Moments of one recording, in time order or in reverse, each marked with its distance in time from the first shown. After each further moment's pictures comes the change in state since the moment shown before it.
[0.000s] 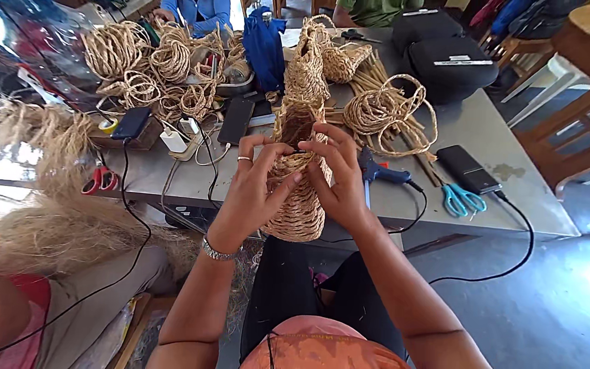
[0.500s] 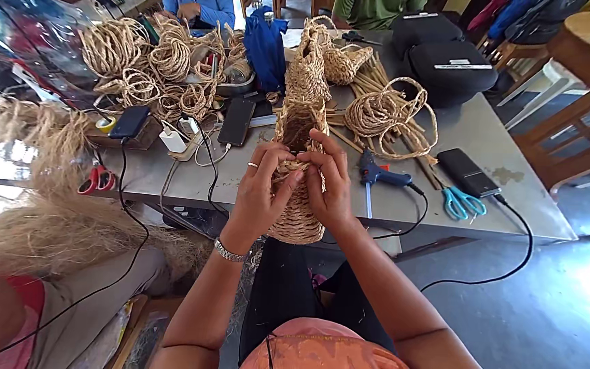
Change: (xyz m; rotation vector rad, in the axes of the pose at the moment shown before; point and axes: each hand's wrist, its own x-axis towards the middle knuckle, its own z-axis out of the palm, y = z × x) left_hand 0.001 -0.013 0.021 -0.073 0.144 0.149; right_hand -0.010 0.010 0.031 -0.025 0.127 -0.040
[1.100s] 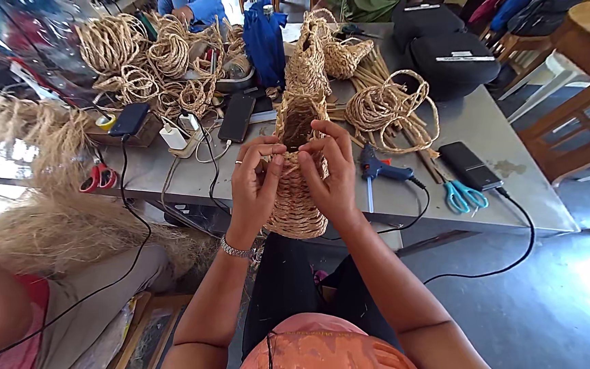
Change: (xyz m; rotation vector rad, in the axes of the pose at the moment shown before) left_hand -0.011 -0.003 0.002 -0.255 0.150 -0.177; right_hand 0.014 -0.018 -0.003 0.010 0.014 0.157
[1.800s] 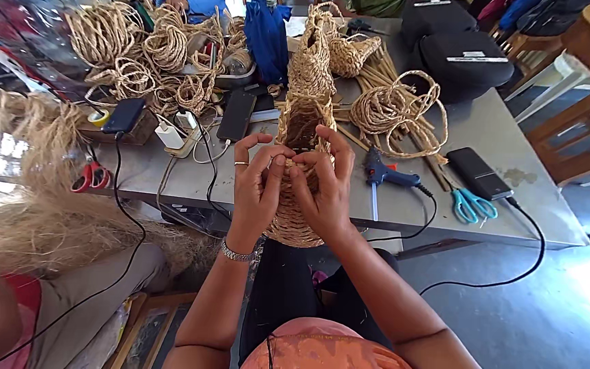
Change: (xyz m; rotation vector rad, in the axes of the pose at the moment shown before) left_hand 0.010 -0.007 0.004 0.094 0.016 0.041; right_hand -0.009 -0.001 0.019 -0.131 0.039 -0.037
